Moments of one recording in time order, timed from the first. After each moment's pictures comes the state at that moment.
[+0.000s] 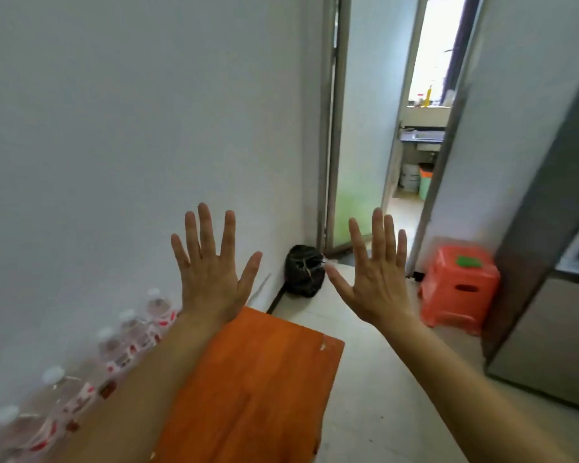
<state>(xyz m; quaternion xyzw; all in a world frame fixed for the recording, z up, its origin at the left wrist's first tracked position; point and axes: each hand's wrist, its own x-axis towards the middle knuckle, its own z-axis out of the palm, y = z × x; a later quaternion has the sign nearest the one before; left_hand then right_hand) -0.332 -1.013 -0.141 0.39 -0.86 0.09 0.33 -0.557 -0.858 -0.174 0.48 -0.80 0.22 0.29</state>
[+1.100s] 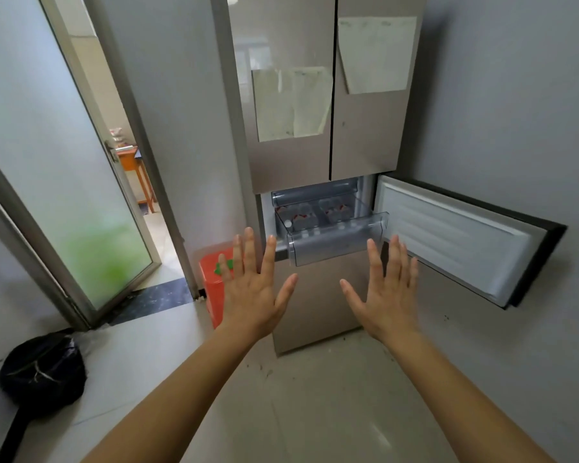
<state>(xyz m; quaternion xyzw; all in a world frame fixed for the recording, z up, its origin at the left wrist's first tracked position) -0.930 -0.575 -0.191 0.02 -0.97 -0.01 0.24 -0.962 -0.336 -0.227 0.07 -0.95 0.13 0.28</state>
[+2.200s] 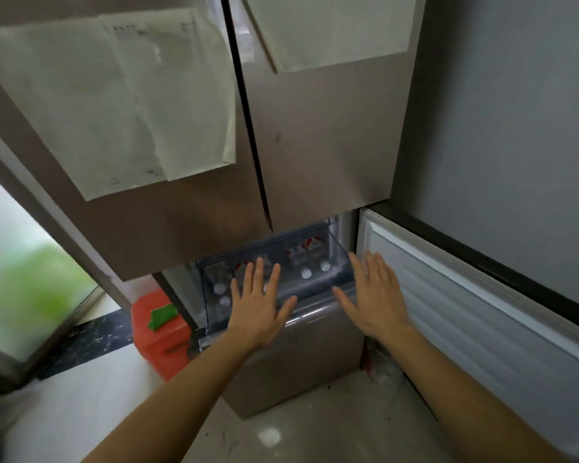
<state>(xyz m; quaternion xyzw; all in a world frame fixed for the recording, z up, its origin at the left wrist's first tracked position) -1.453 -0.456 -0.287 -0.02 -1.00 -0.06 -0.01 -1.480 -0.214 -0.292 0.09 -0.98 0.14 0.08</state>
